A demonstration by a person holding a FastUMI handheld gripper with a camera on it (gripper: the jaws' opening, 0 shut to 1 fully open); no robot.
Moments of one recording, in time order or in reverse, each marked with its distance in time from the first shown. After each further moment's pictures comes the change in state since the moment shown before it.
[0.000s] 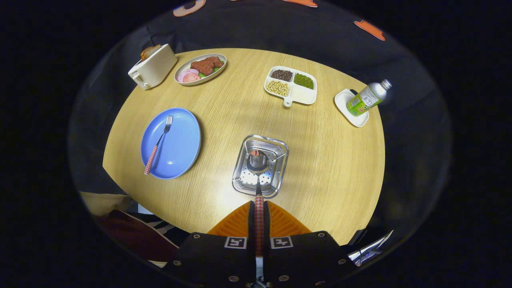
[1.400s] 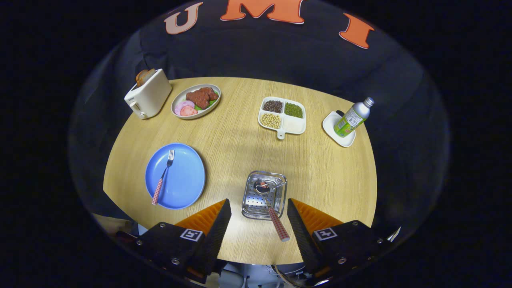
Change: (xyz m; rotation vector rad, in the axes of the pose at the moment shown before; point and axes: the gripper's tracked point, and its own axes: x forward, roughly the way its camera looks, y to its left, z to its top) arm -0.034 0.014 0.050 0.144 -0.306 -0.066
